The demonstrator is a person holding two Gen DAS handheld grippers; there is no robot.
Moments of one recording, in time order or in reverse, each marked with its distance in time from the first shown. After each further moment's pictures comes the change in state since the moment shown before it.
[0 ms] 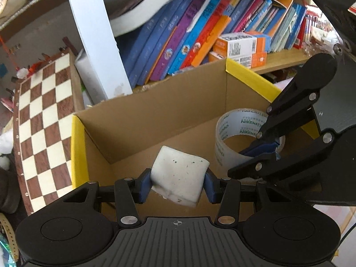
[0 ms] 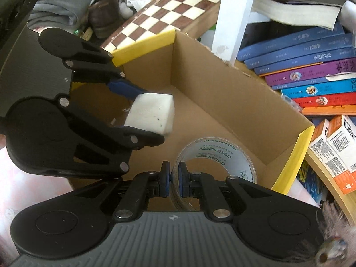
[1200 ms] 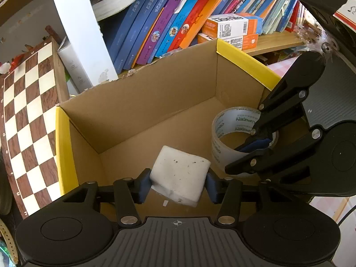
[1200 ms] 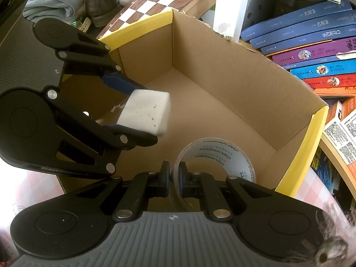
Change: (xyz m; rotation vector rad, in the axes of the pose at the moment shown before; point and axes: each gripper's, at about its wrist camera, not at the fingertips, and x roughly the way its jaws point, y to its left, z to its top) left arm 0.011 0.000 0.006 0.032 0.106 -0.055; right arm 0.012 -0.010 -0.005 0.040 0.069 0.061
